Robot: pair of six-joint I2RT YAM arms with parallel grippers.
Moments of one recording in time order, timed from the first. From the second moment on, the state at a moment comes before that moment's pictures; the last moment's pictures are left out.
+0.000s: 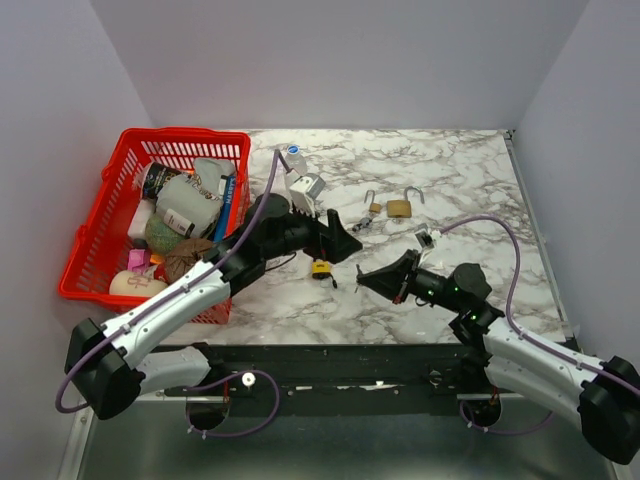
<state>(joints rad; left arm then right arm) -0.77 1.12 0.90 -0.02 0.34 -0.54 0.67 0.83 0.23 0.70 -0.49 0.71</state>
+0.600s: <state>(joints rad) -0.76 1.65 1.18 -0.57 -0.11 -0.62 0.59 0.51 0.07 0.46 -0.34 0.74</state>
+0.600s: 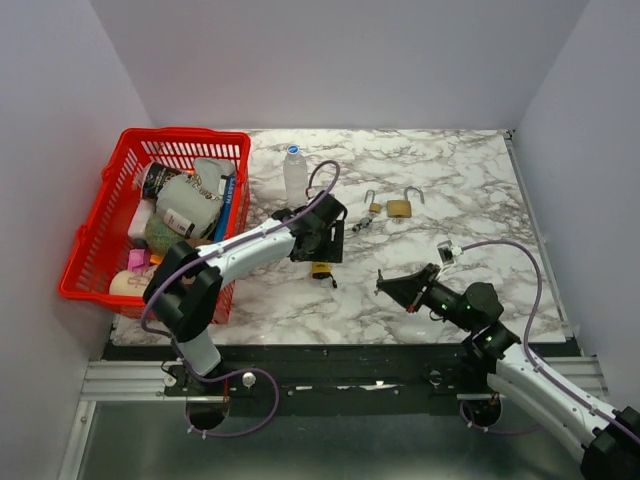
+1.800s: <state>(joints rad) -0.67 1.84 1.19 -0.59 0.04 -0.90 0.91 1.28 0.09 0.85 -0.29 0.86</state>
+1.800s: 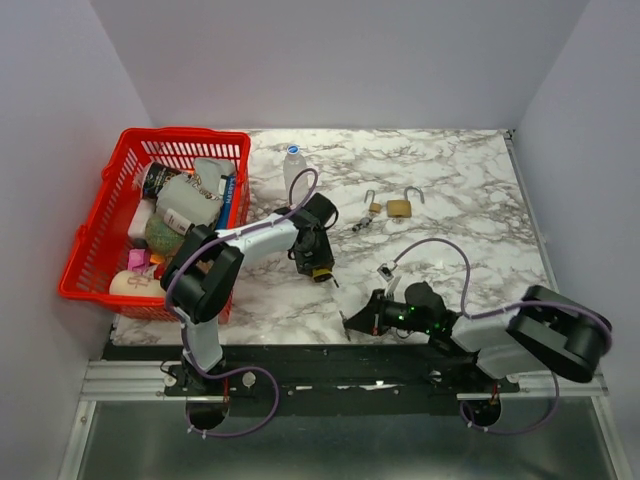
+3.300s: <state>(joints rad) -0.69 1.82 1.16 -0.67 0.14 -1.03 0.77 1.99 0.28 1.40 -0.44 1.17</state>
